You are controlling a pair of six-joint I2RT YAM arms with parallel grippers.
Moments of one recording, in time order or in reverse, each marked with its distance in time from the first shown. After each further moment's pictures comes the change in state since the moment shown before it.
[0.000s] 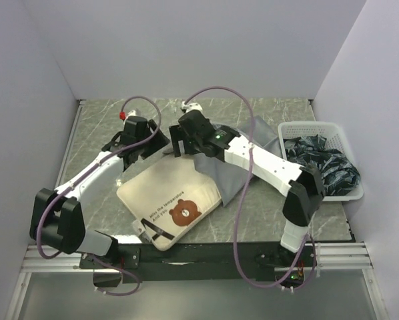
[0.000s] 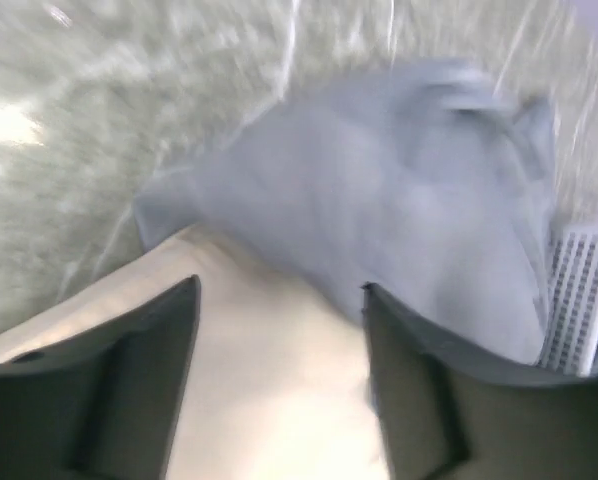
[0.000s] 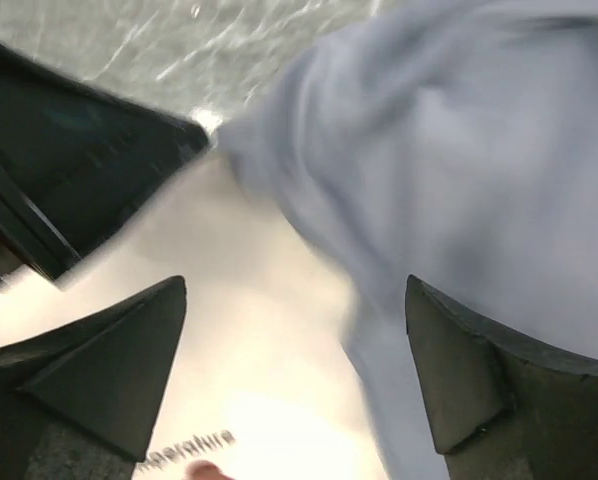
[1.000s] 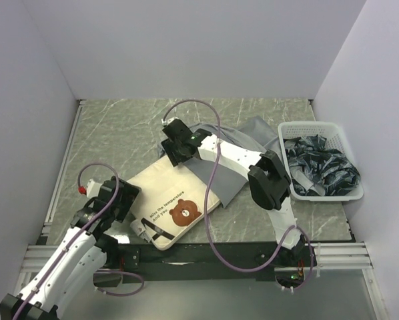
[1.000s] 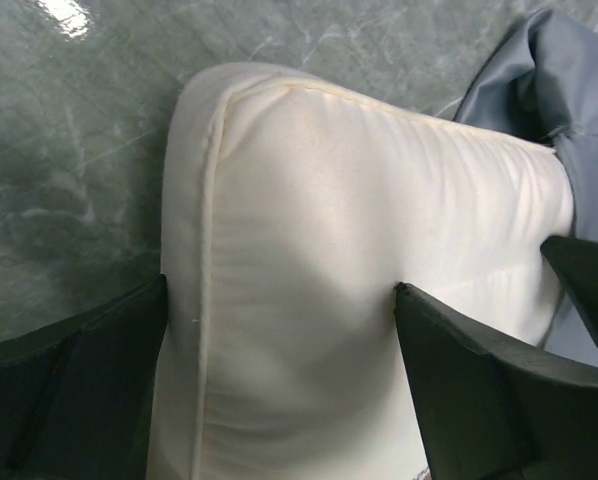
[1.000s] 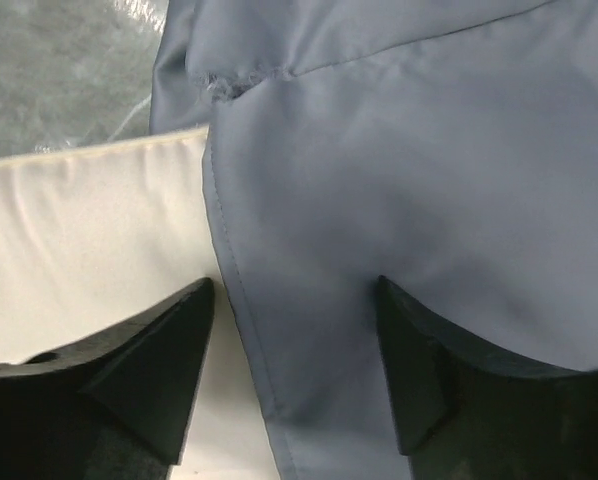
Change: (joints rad) left arm 0.003 -0.849 -0.616 -0.427 -0.271 -0.509; right arm -0.003 0.287 0.099 0.003 -0.030 -0.233
